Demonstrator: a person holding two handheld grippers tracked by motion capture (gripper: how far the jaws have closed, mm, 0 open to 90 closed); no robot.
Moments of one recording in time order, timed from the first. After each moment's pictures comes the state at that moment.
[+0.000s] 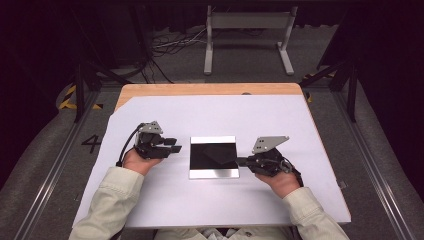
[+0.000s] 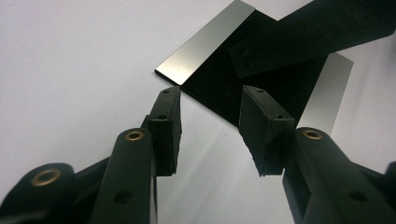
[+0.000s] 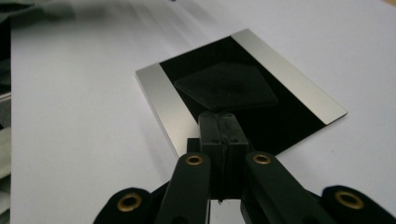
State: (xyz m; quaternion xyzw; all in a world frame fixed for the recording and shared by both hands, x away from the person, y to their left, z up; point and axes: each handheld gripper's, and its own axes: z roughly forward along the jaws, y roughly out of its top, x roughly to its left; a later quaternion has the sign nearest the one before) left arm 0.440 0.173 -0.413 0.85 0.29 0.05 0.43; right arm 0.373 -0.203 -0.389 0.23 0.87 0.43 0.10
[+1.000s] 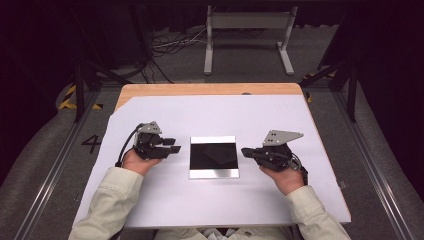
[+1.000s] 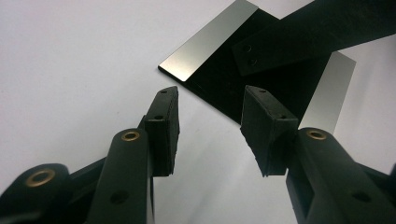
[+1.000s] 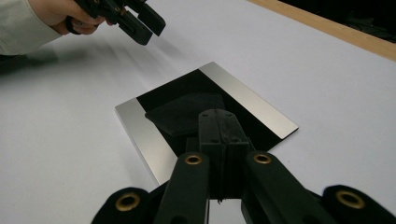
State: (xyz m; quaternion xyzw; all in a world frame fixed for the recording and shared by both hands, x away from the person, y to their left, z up) left arm 0.441 0.176 -0.415 0.85 0.30 0.05 0.43; right arm 0.375 -0.222 -0.372 0.26 0.83 0.47 0.14
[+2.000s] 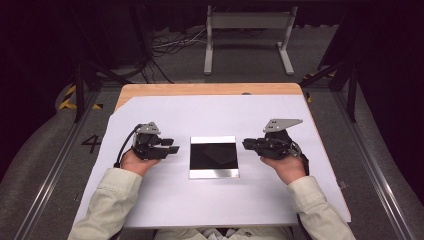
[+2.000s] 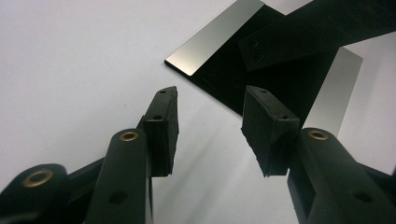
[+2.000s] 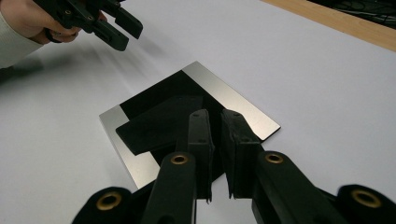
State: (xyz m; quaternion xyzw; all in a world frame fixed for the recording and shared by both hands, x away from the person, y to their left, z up) left arm 0.440 0.180 -0.417 0.85 0.30 0.05 0.43; right arm 0.404 -0.226 -0.362 0.29 0.84 0.45 0.11
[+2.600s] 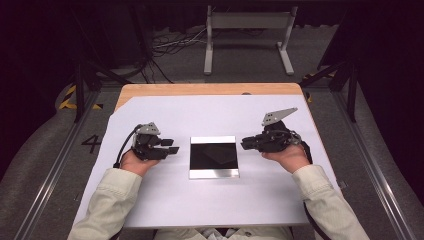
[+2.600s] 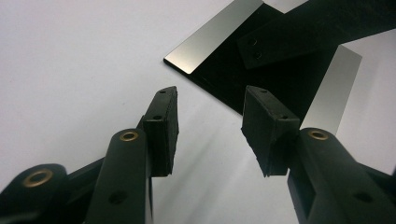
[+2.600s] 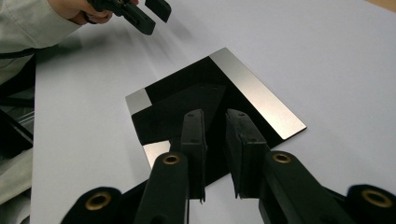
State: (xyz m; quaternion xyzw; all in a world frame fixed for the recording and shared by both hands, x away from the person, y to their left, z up) left arm 0.439 0.181 -0.417 0.85 0.30 0.05 0.43; right arm 0.430 -0.229 -0.359 0.24 0.87 0.44 0.03
